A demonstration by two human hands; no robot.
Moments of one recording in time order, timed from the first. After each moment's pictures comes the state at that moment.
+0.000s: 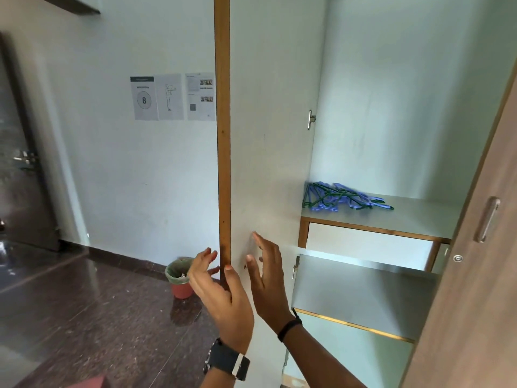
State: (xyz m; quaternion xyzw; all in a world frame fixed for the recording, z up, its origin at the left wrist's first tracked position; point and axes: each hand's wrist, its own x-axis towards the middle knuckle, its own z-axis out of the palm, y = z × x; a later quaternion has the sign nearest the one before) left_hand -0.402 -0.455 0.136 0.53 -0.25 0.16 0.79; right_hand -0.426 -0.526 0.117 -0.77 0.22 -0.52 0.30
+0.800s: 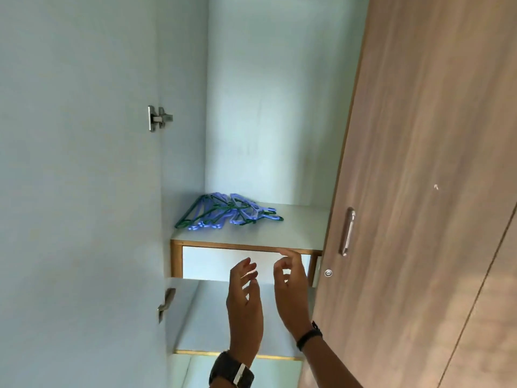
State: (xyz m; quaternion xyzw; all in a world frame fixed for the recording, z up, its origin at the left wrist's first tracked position) left_hand -0.652 -0.742 0.116 0.47 -0.42 -0.21 0.74; right_hand -0.719 -0.795 0.123 -0.64 0.40 -0.61 0.23
